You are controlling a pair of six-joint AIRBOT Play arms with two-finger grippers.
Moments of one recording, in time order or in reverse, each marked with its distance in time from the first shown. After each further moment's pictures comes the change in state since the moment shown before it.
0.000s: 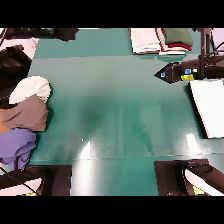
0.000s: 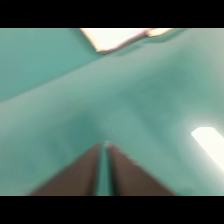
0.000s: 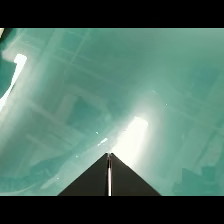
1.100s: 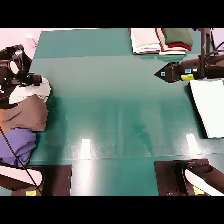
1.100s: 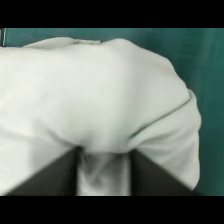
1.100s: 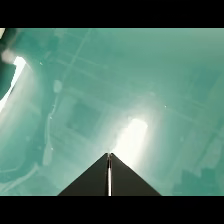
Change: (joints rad) left arm 0.499 -0.320 -0.350 0.356 0.079 -0.188; right arm 0.000 0.000 0.000 0.000 -0.013 0.000
